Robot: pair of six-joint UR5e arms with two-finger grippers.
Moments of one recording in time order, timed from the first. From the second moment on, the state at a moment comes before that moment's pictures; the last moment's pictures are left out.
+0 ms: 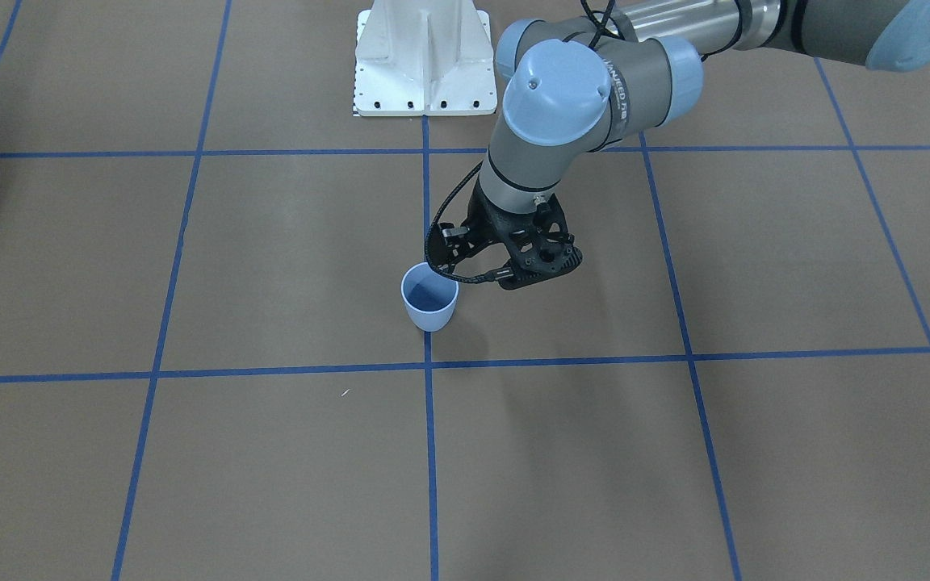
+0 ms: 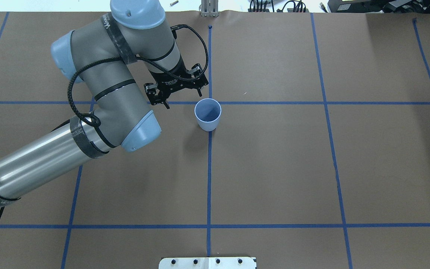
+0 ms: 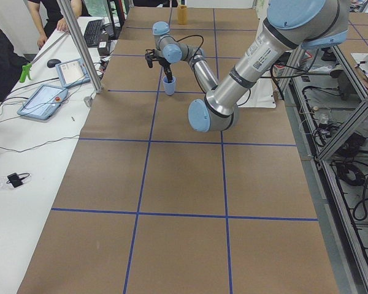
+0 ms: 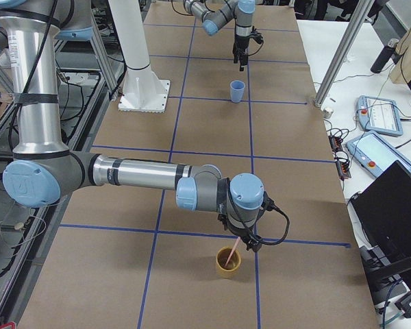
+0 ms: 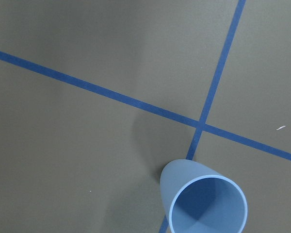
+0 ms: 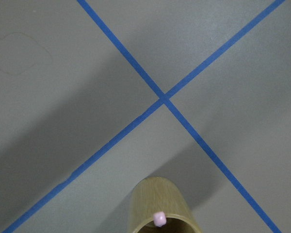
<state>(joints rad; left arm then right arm) -0.73 -2.43 -1.54 -1.55 -2.14 -1.43 1.65 -1.54 1.51 -1.55 2.33 -0.92</state>
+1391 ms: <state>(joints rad) -0.72 -2.43 -1.54 -1.55 -2.14 -1.43 1.59 -1.52 1.47 -1.55 2.29 -0.92</state>
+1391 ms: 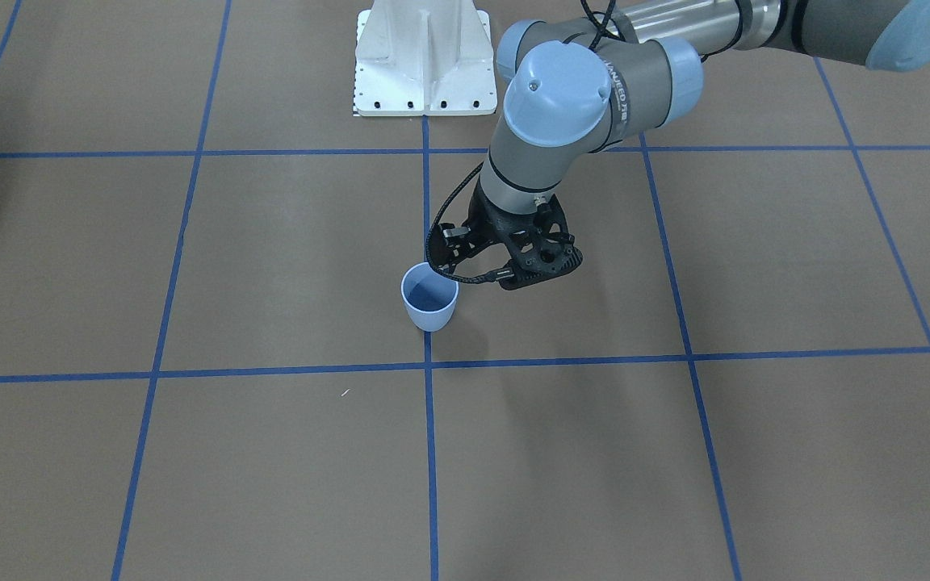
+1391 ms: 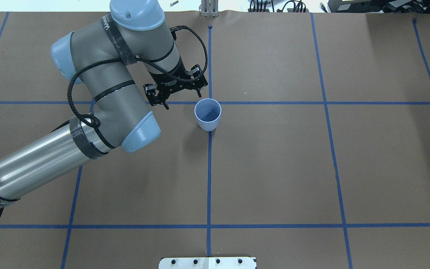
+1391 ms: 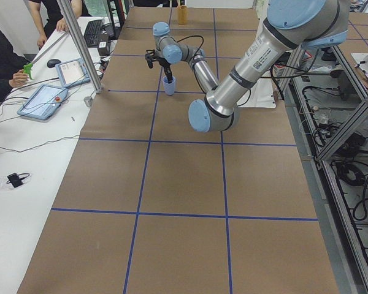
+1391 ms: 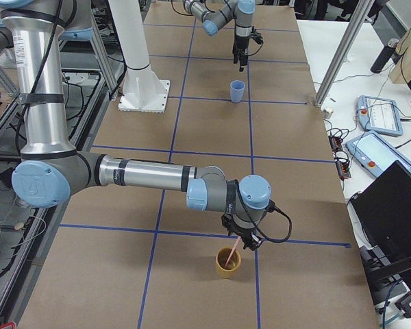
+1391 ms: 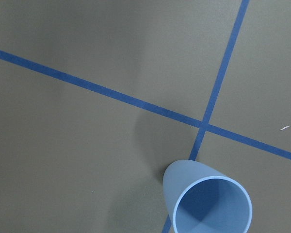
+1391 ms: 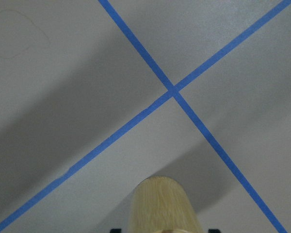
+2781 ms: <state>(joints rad) -0.72 -2.42 -1.55 -1.56 -2.14 -1.43 1.59 -1.53 1.52 -1.55 2.30 -0.92</state>
